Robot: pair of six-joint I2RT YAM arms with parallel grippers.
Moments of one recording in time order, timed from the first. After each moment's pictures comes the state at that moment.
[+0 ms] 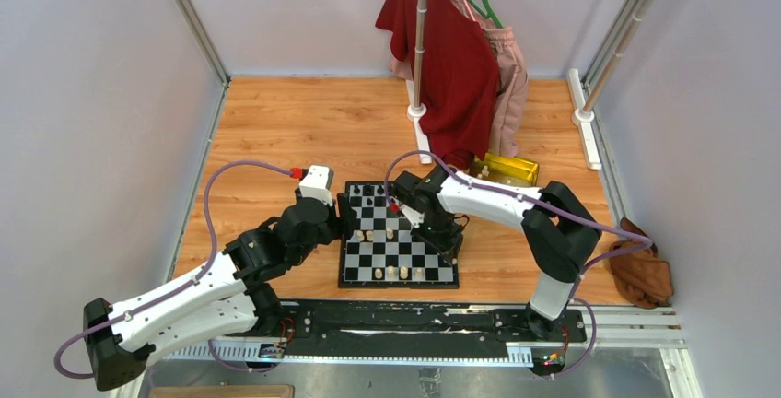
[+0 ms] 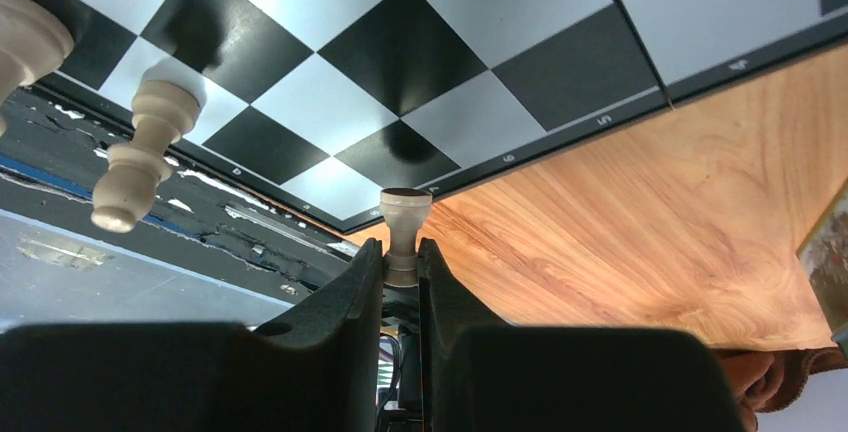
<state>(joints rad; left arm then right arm) -0.95 0.73 0.60 -0.39 -0.52 -0.52 0.91 1.74 1.21 -1.14 -0.06 0.01</state>
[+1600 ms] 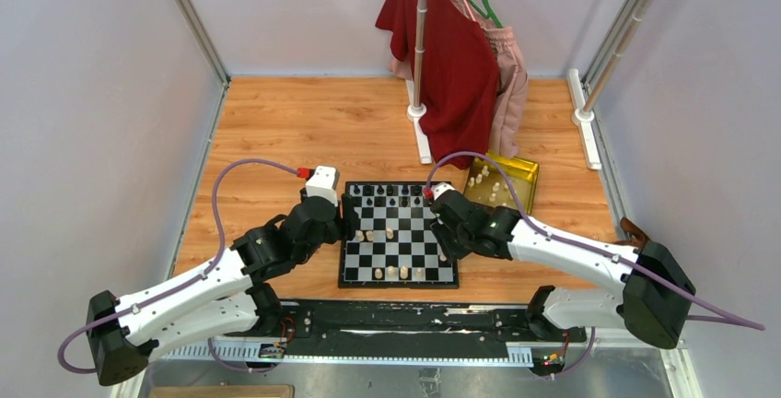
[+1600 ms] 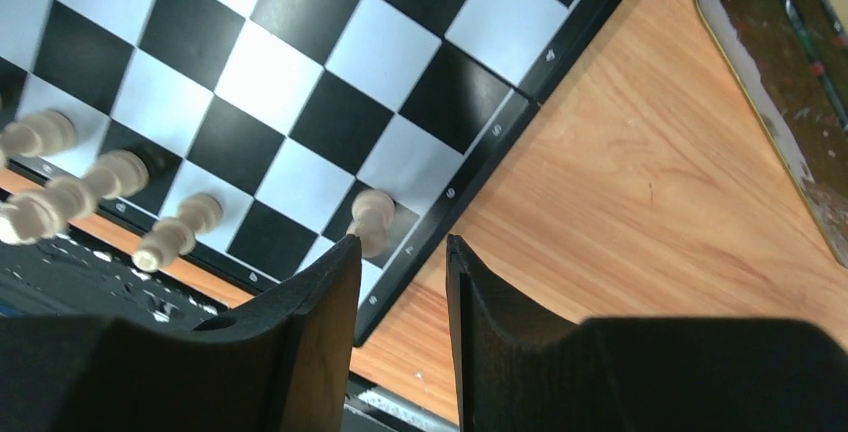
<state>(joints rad) -0.95 0.78 0.60 -0.39 -0.52 -0.52 0.95 1.19 0.74 -0.62 0.16 0.31</state>
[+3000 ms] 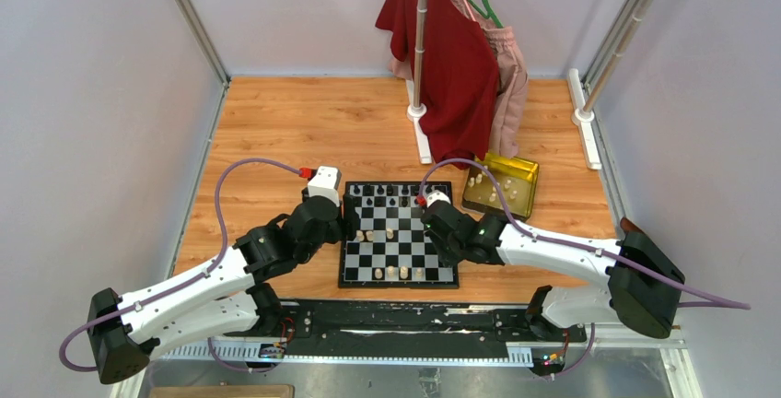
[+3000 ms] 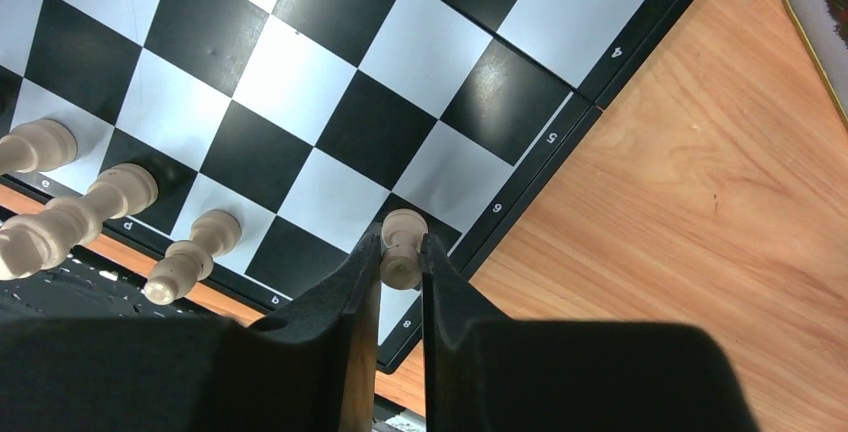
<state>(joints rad) -0.95 0.80 0.60 -0.39 -0.51 -0.53 1.01 1.26 0.70 -0.53 0.19 0.38</state>
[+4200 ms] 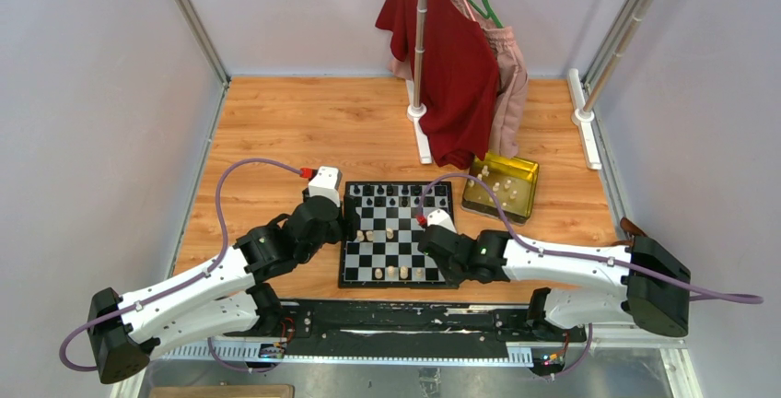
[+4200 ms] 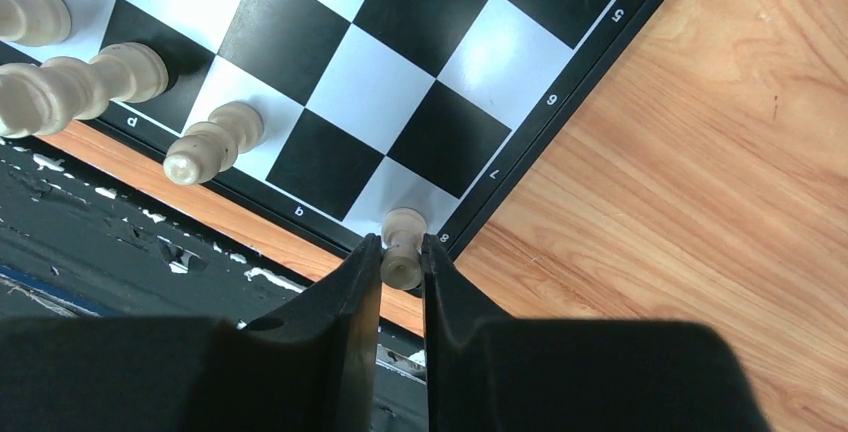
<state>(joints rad) -0.95 0.80 0.60 -0.39 -0.50 -0.53 1.19 1.20 0.68 -0.65 0.27 0.53</state>
